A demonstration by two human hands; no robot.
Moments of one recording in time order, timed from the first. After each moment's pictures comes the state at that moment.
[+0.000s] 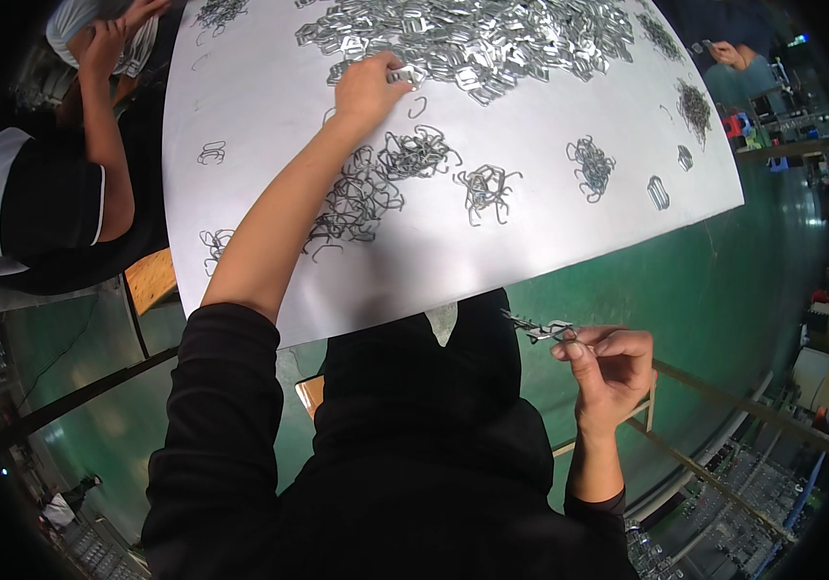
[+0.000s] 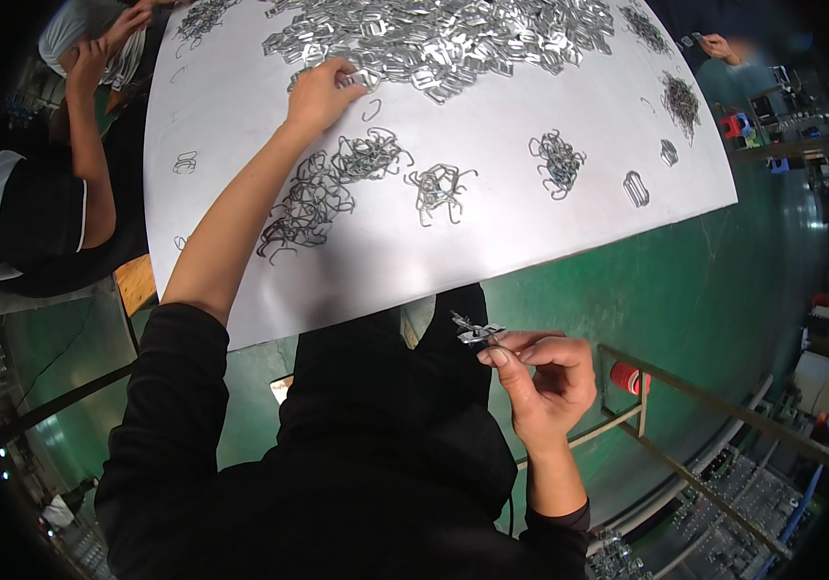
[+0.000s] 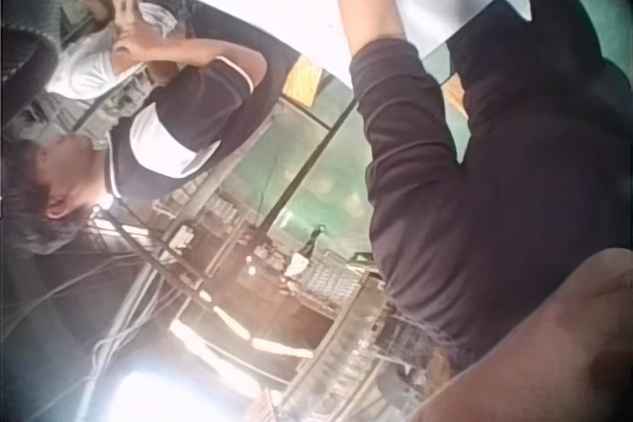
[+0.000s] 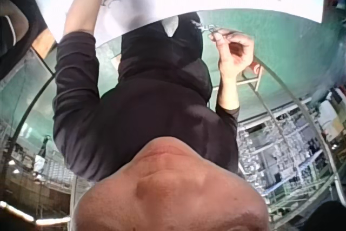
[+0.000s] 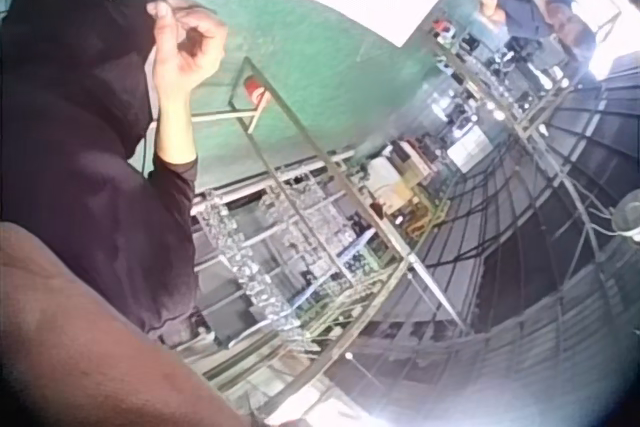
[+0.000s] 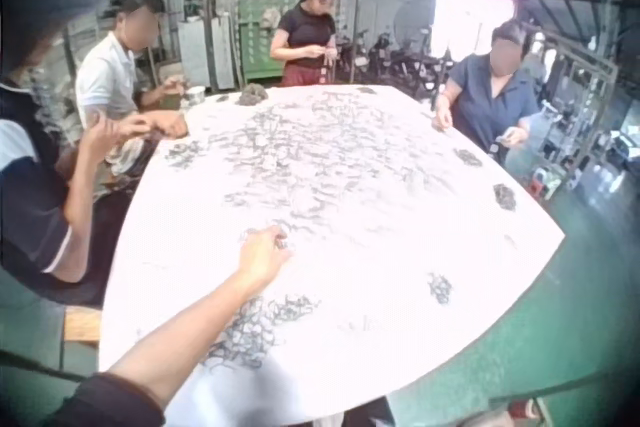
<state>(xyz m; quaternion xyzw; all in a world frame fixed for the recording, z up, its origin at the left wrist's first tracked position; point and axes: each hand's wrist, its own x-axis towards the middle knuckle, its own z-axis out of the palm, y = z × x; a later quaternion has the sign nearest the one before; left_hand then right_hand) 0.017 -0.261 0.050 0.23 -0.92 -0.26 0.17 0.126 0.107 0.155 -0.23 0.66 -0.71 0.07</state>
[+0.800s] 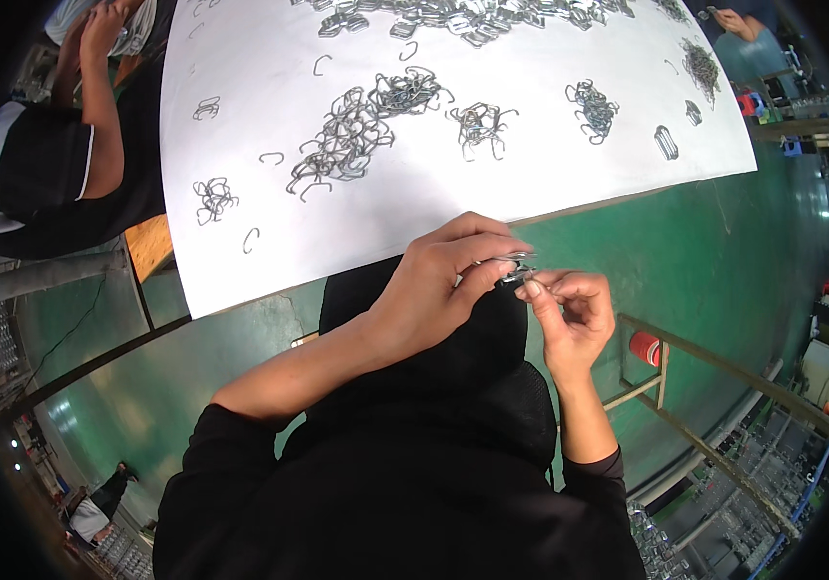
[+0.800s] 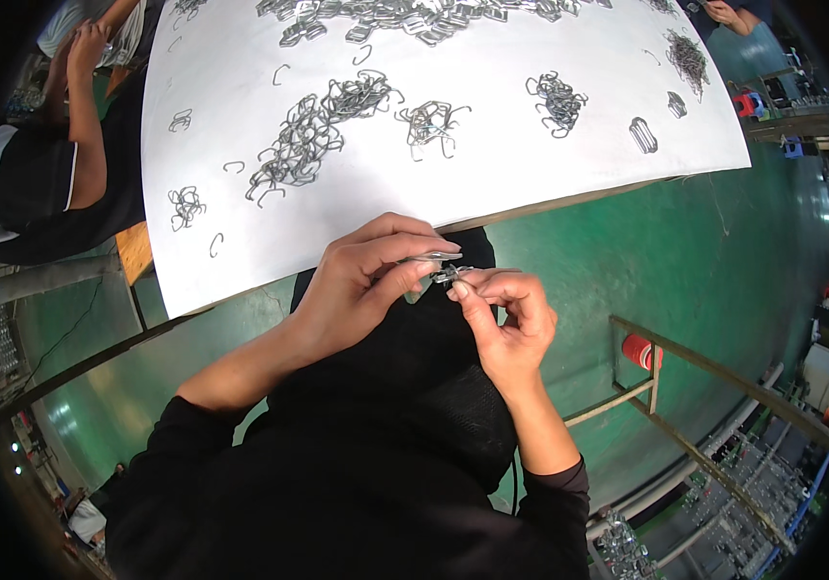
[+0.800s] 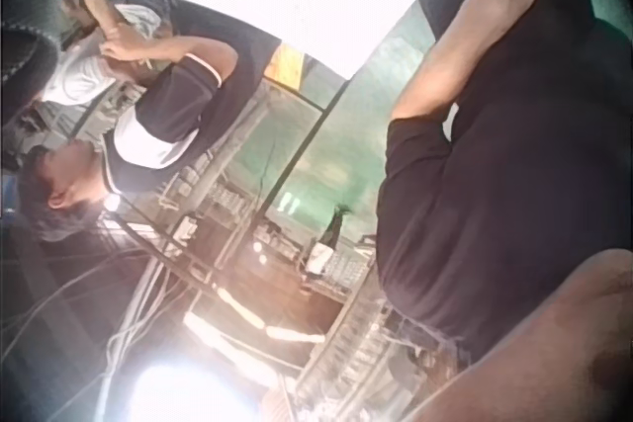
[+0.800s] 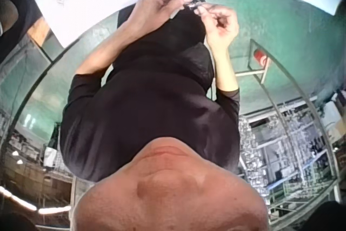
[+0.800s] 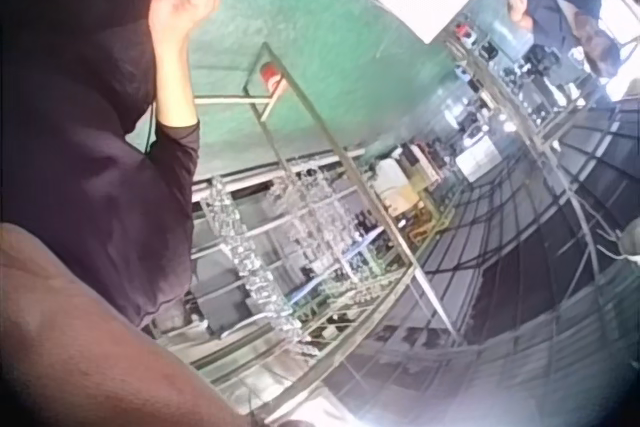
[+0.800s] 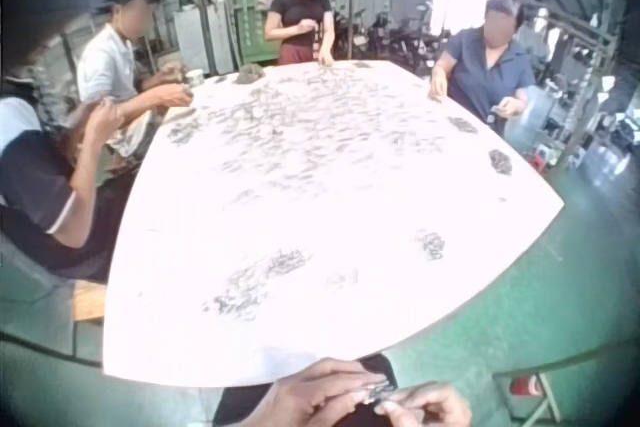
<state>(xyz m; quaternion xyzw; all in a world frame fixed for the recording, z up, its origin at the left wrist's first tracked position) 0.199 -0.056 0.126 0.05 -0.75 -0.65 0.04 0.145 0.115 0.099 -0.24 0.67 -0.70 0.08</state>
